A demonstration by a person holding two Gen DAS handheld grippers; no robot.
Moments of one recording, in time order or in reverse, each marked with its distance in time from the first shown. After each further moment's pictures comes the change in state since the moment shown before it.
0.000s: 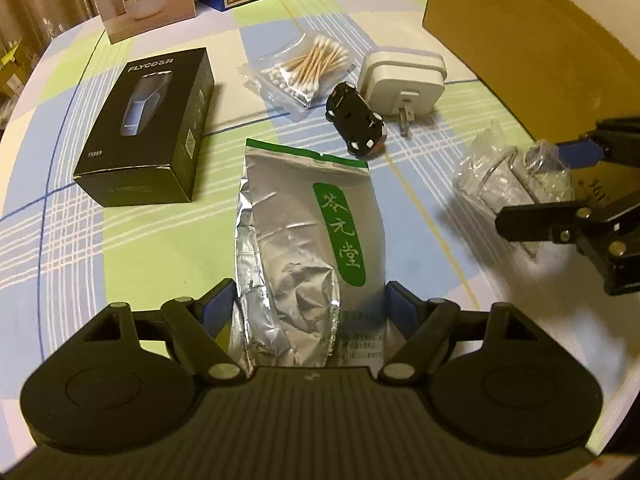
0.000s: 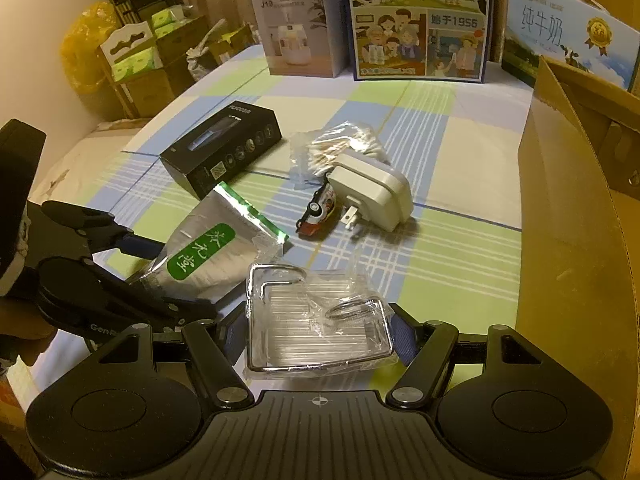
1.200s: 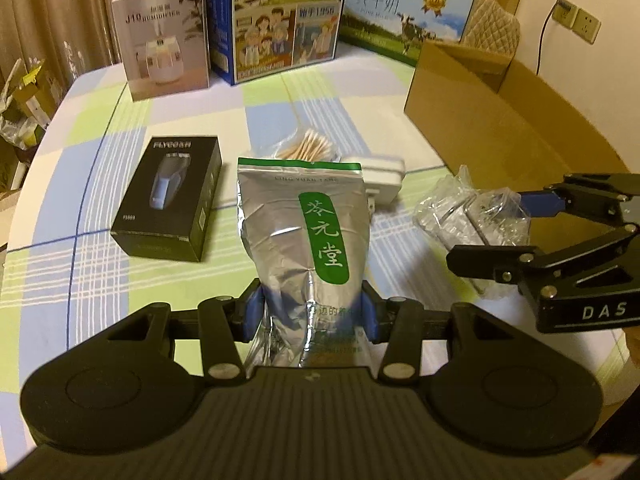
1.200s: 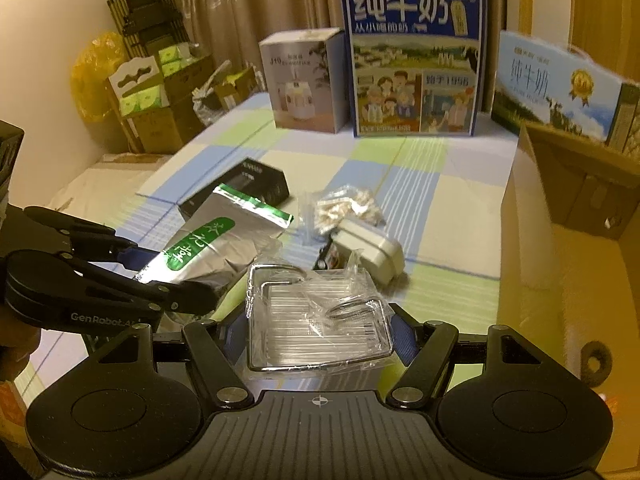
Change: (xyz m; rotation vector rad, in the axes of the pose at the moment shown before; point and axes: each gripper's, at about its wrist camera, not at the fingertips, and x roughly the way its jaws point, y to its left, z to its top) left arm -0.072 -0.011 0.018 -0.084 -0.173 -0.031; right arm -0.047 0.014 0.017 -0.020 -0.135 -0.017
